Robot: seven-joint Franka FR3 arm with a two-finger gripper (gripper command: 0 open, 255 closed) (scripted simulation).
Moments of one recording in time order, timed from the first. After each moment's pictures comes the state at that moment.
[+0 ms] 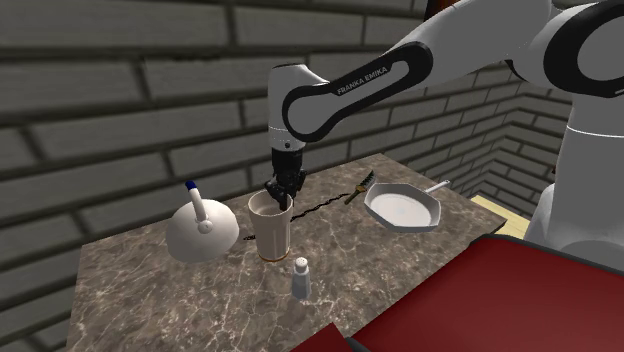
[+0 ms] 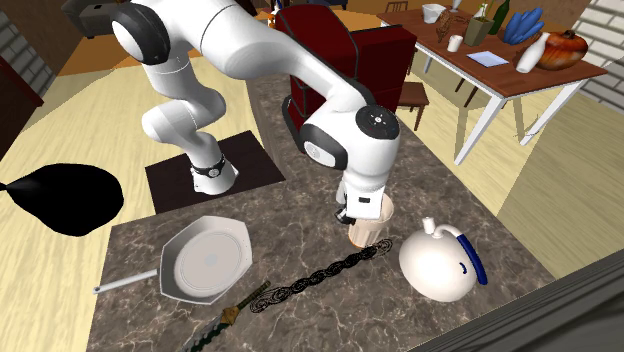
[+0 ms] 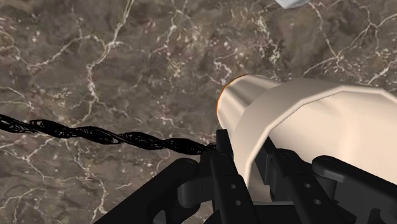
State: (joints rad) arm 0.19 0.23 0.26 -1.90 0.06 2.10 0.33
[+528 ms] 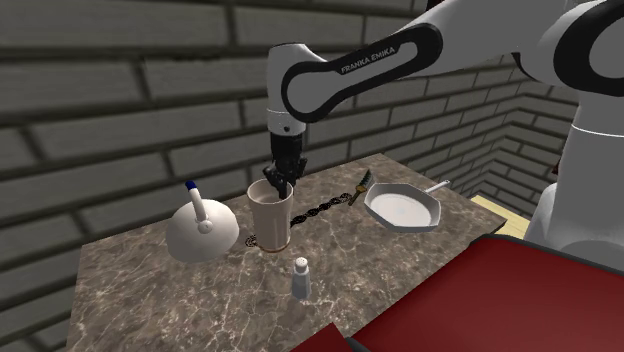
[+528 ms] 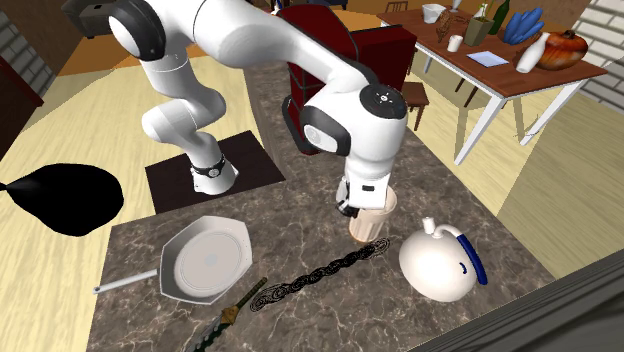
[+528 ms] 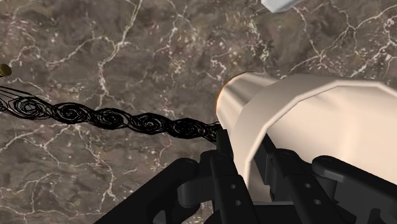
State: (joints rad) arm 0.18 0.20 0.26 -1.84 0.06 2.01 0.33
